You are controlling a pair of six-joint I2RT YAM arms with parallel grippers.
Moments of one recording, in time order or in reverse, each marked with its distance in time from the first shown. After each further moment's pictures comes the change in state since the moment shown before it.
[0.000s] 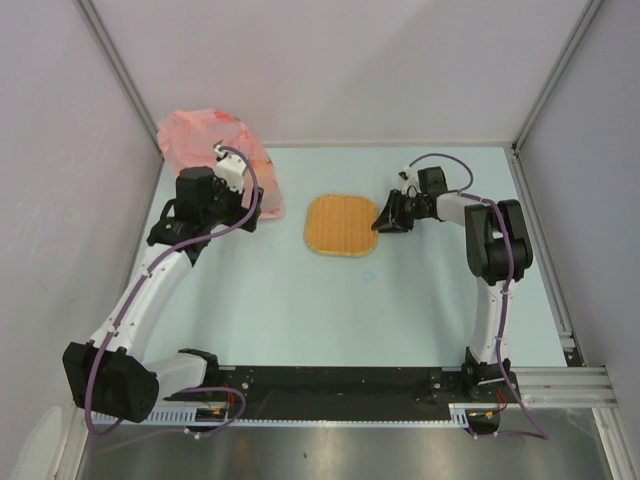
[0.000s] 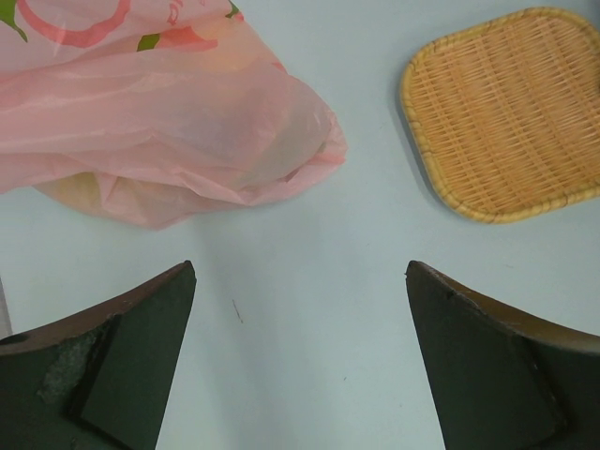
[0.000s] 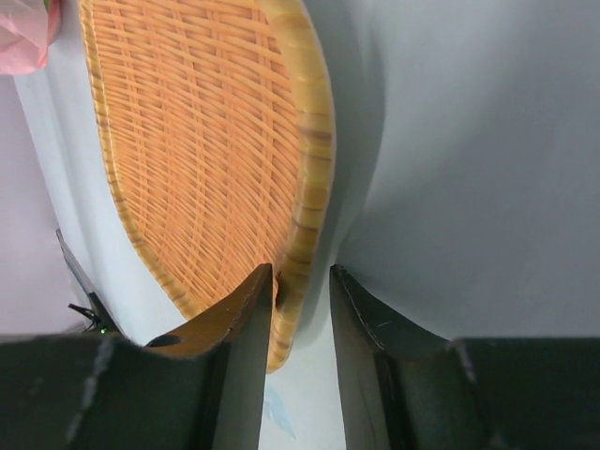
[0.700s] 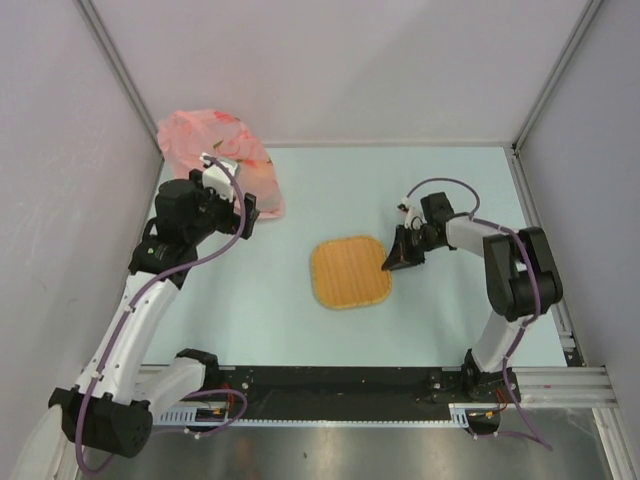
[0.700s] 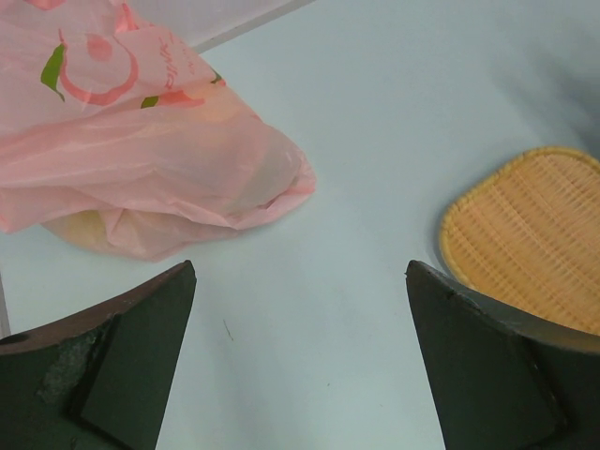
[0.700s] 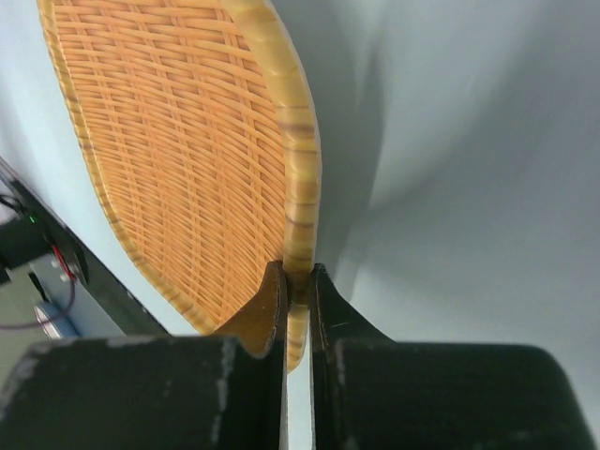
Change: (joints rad) left arm 0.000 -0.180 -0.038 -0.002 0.078 0.006; right arm 0.047 -0.307 -0.328 -0.180 0.052 -0.180
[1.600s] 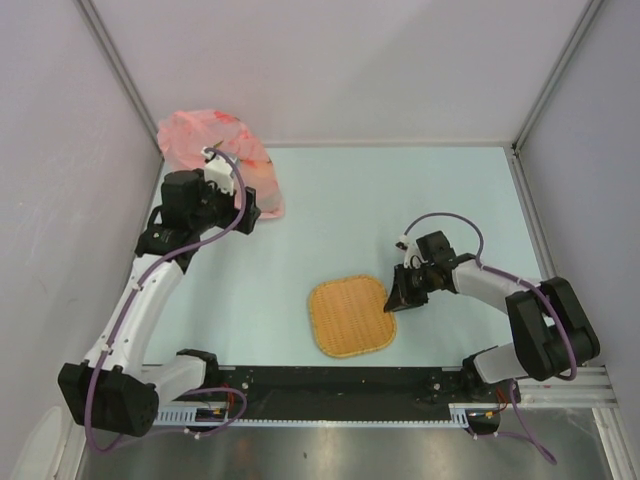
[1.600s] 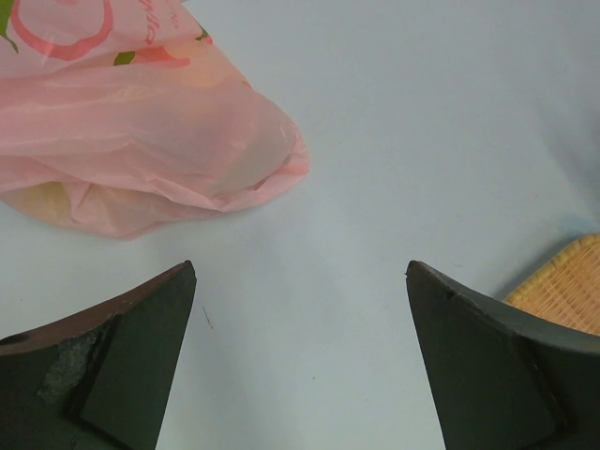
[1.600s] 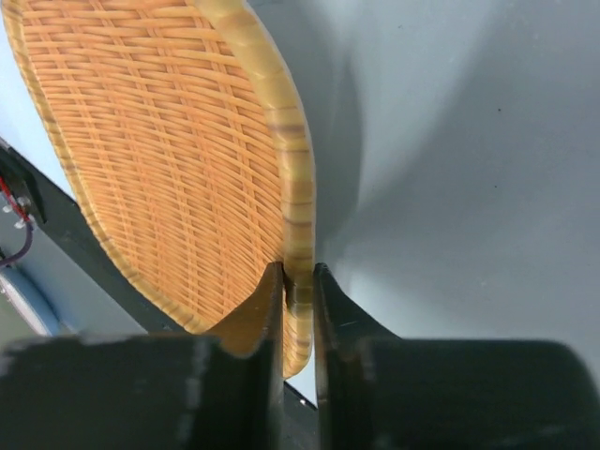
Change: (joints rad) left arm 0.056 0.098 0.021 -0.014 0.055 -0.054; right arm 0.145 -0.390 -0.407 0.013 0.081 0.097
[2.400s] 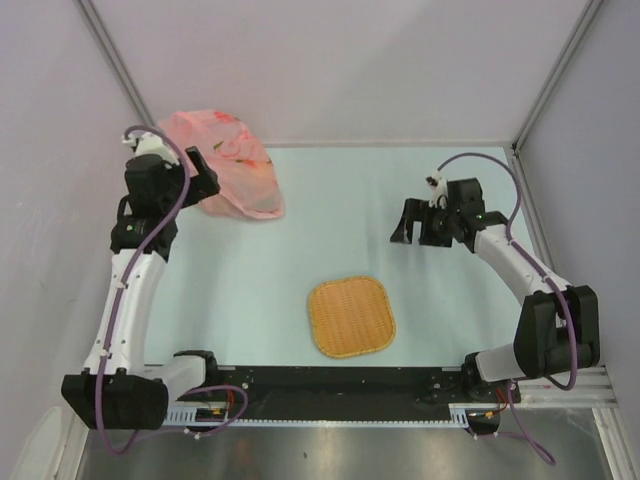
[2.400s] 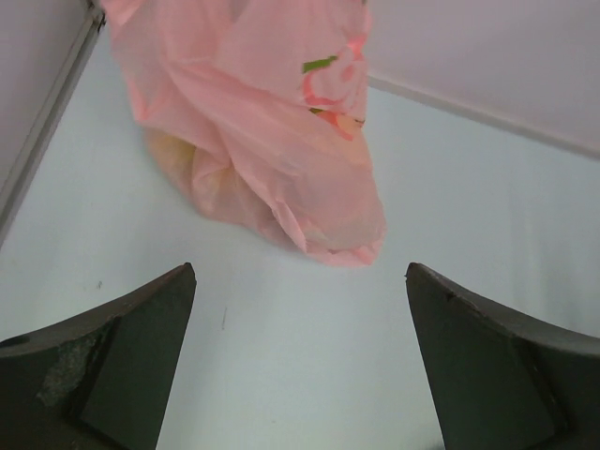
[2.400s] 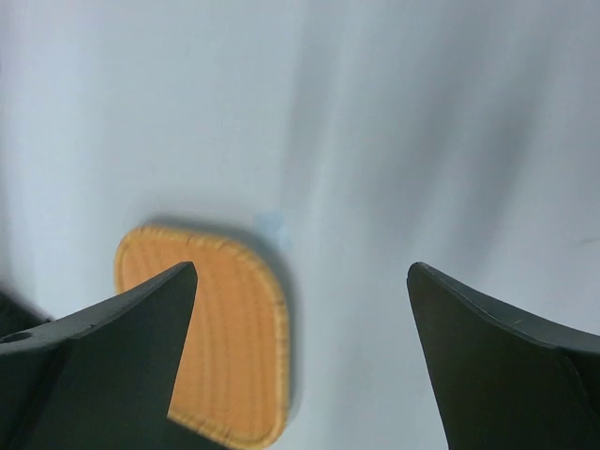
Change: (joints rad) left arm 0.132 0.018 0.144 -0.021 -0.283 -0.399; right arm -0.164 -0.018 0.350 -0.095 0.138 -0.029
